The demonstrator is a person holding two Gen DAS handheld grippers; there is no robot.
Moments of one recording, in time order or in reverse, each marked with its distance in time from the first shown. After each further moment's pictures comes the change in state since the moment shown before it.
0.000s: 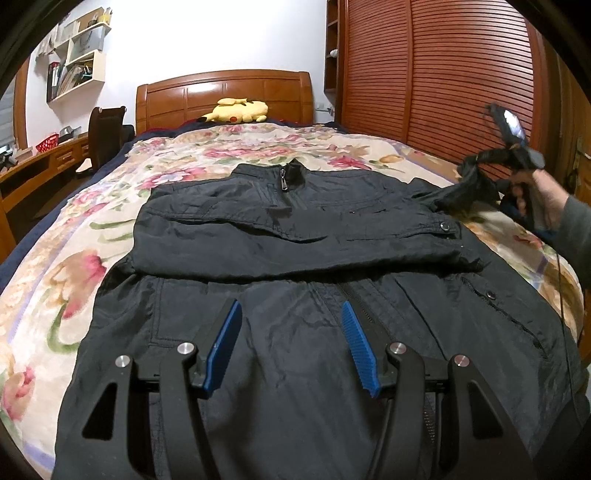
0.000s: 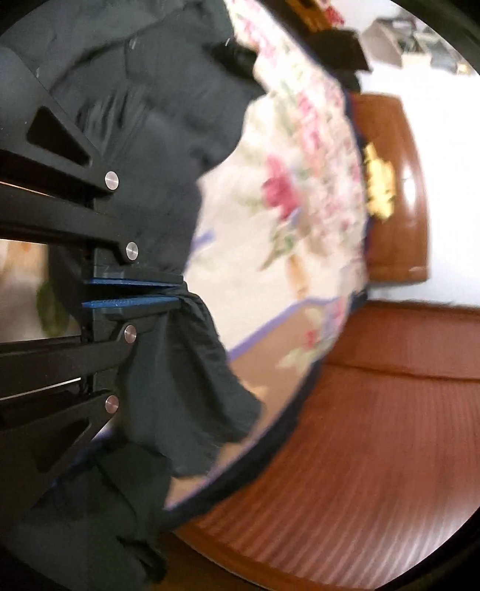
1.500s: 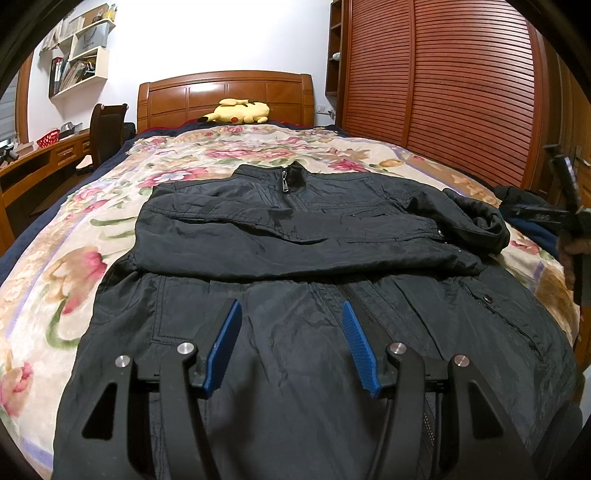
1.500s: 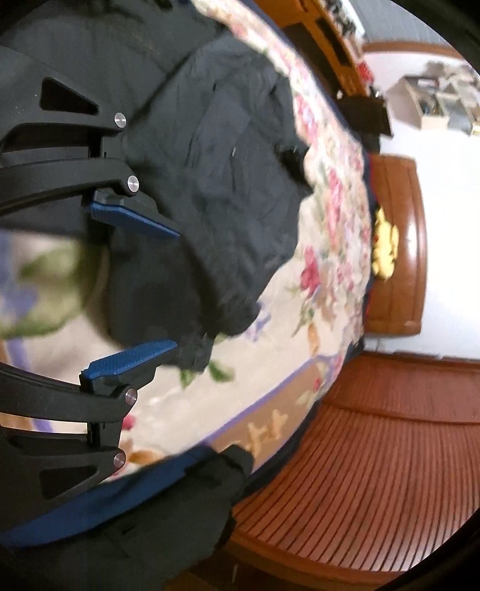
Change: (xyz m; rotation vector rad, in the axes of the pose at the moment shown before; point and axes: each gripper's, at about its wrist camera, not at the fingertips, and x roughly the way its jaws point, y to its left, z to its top) left arm -0.002 0.005 0.002 -0.018 -0.011 -0.008; right arm -0.106 0.047 -0.101 -0.074 0.055 0.090
